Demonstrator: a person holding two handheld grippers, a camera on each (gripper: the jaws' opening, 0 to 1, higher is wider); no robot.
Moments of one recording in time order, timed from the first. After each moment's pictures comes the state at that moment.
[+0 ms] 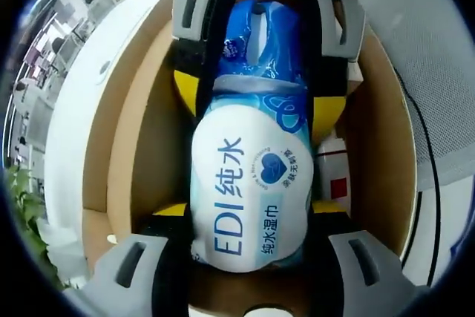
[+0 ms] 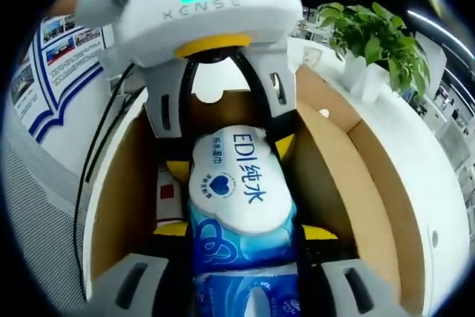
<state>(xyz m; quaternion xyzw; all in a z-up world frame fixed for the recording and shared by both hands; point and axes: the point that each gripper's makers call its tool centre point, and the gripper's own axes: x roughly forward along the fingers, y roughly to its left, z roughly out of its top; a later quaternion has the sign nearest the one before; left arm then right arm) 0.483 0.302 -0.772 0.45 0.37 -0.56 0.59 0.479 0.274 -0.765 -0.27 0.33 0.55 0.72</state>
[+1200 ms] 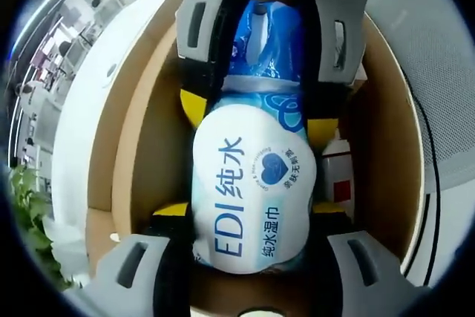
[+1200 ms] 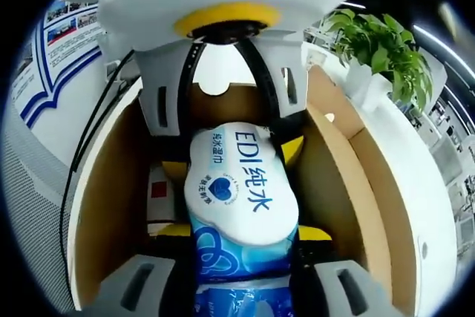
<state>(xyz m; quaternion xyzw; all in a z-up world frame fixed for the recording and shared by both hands) 0.493 0.302 -0.776 0.46 0.36 -0.54 0.61 0.482 0.277 -0.770 -0.31 0.31 0.54 0.72</state>
